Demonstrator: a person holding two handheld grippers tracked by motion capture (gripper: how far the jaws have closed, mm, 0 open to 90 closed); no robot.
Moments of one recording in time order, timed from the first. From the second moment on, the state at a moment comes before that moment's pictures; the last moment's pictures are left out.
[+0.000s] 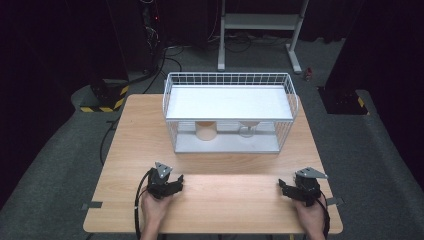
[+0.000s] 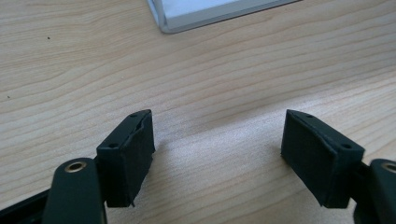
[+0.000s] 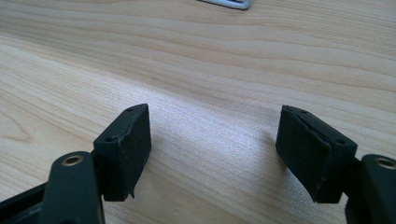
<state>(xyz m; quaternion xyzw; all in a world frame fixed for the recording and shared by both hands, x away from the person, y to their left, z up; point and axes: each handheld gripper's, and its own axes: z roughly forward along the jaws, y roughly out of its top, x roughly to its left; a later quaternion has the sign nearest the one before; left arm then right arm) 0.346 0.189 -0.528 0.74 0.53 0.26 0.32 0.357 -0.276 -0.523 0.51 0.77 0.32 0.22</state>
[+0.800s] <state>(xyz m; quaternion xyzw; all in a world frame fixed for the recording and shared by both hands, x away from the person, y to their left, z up) 0.348 0.189 -0.528 0.73 0.54 0.24 0.32 0.357 -0.276 -0.523 0.51 0.77 0.32 0.22</state>
